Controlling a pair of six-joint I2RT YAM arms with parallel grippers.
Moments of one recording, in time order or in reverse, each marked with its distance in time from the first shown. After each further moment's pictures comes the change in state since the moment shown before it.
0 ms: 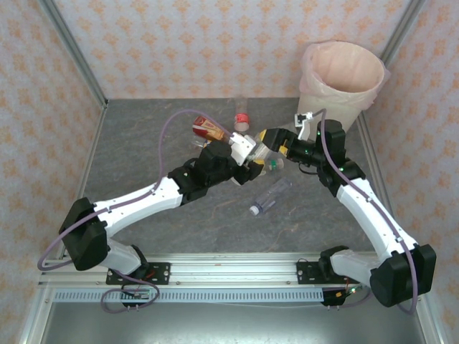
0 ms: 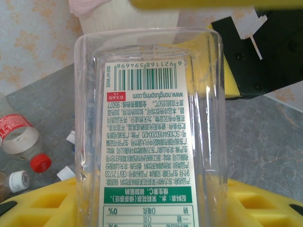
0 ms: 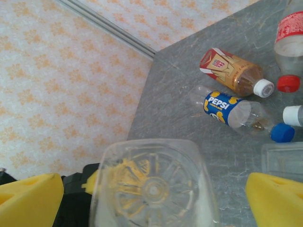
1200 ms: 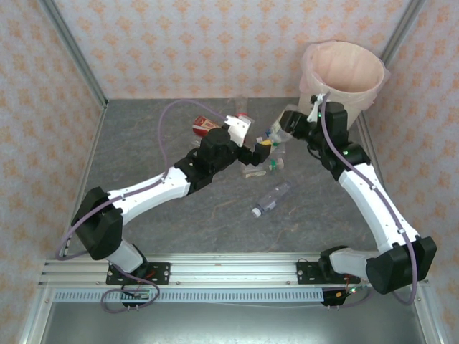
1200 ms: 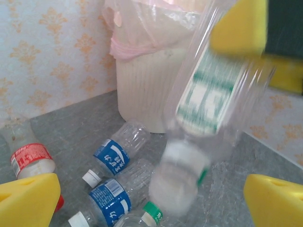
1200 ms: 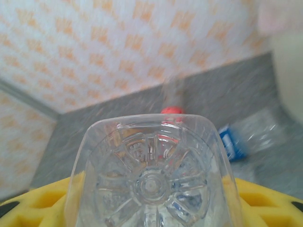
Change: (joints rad) left arm 0.078 0.113 0.048 0.210 -0.055 -0.138; right arm -0.006 0.100 0.276 -0.208 0.548 -0.242
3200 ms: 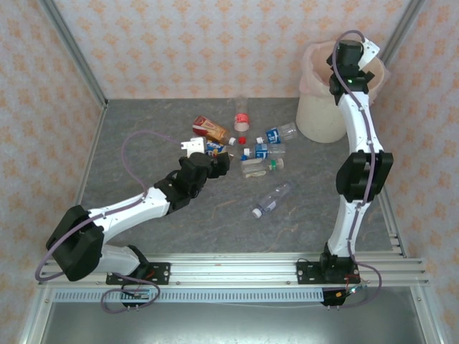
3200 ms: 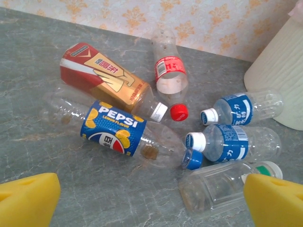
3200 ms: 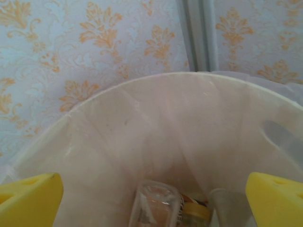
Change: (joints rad) left arm 0.055 -0.213 -0.350 -0.137 -0.397 -0.399; right arm -0.301 0.816 0.878 -0.032 0.576 -0.007
